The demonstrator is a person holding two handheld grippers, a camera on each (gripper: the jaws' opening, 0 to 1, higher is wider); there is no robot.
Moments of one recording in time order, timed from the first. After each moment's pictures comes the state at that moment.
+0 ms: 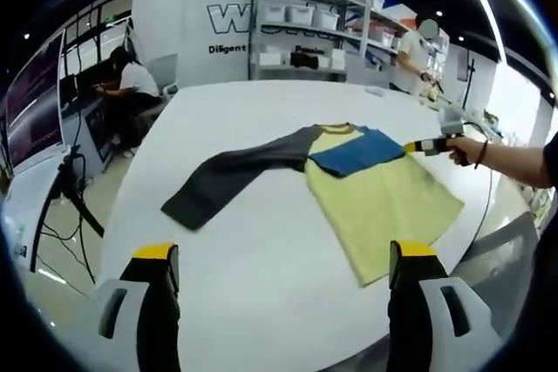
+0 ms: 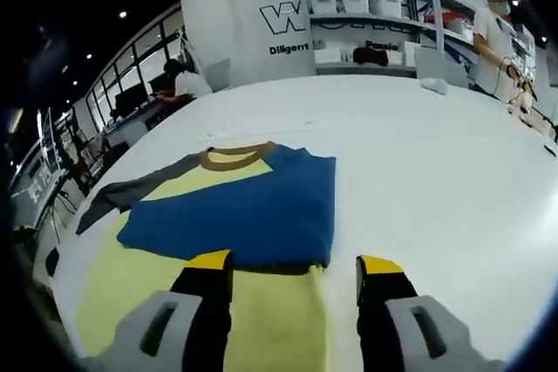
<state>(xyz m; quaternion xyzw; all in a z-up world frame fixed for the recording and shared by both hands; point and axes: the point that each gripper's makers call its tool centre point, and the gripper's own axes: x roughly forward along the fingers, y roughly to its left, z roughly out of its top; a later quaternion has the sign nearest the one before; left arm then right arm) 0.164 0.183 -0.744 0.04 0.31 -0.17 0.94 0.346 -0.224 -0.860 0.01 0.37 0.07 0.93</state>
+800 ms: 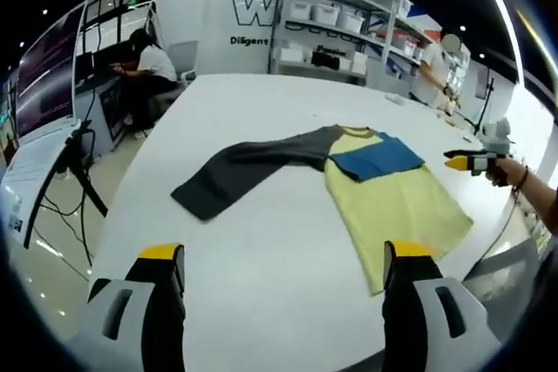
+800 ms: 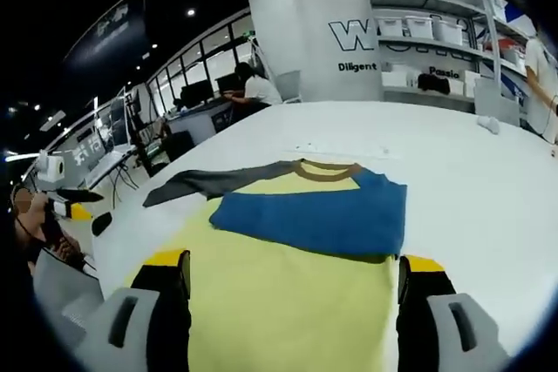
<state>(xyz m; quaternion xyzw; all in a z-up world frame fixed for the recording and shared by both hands) 0.182 0.204 -0.762 -0.03 0.33 -0.11 0.94 0.267 -0.180 -0.765 0.02 0.28 0.24 0.93</state>
